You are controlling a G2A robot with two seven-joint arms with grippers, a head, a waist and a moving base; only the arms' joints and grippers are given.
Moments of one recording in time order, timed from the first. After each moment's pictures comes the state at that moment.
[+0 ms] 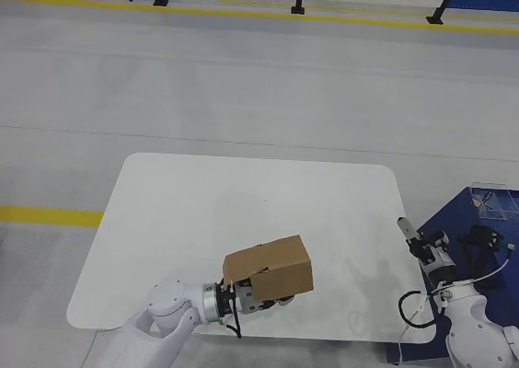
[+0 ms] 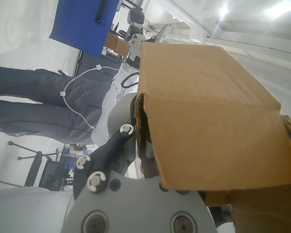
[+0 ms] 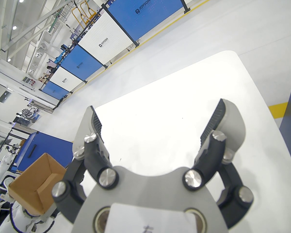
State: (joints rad) left arm 1.19 -1.24 -0.97 -1.58 -0.75 0.27 -0.83; right arm -1.78 -1.05 1.77 -2.02 -0.39 0.04 0.14
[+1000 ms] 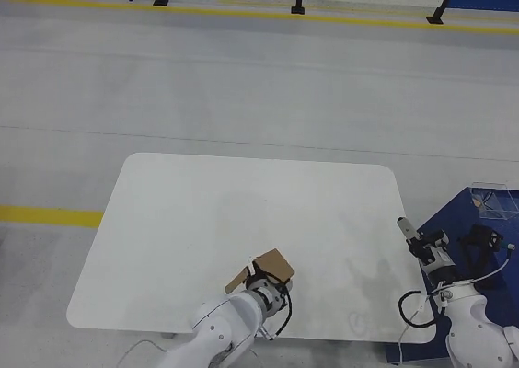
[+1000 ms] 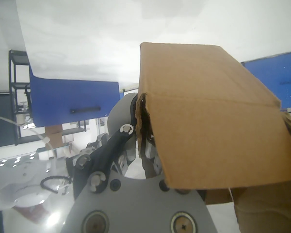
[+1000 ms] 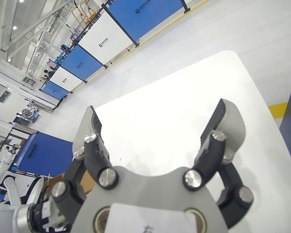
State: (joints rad) left arm 1.20 -1.41 -0.81 -1.76 -1.69 0.12 0.92; right arm -1.78 -1.05 1.77 -2.02 -0.39 0.04 0.14
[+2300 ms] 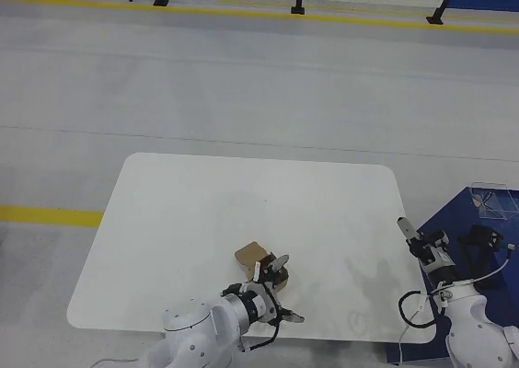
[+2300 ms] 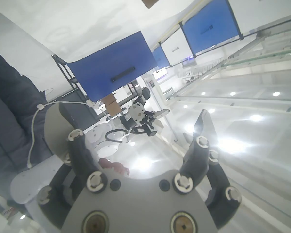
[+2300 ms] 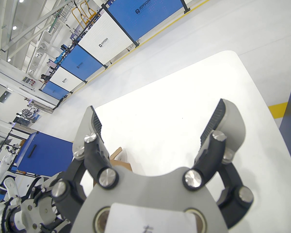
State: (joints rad) left arm 1.36 -1.32 -0.99 -1.89 -1.10 0.64 0.14; right arm -1.78 -1.05 1.77 -2.02 -0.39 0.04 0.14
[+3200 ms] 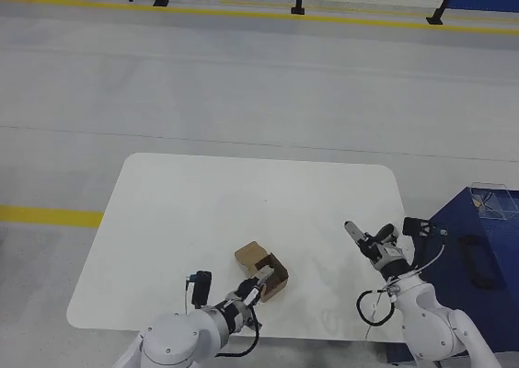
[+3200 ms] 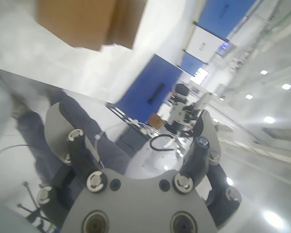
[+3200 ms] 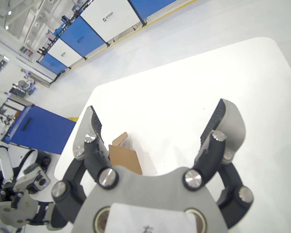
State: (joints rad) left arm 1.44 -1.24 -1.02 -2.15 -0.43 0.97 0.04; right arm -1.60 -1.07 1.46 -1.98 -0.65 0.09 0.21
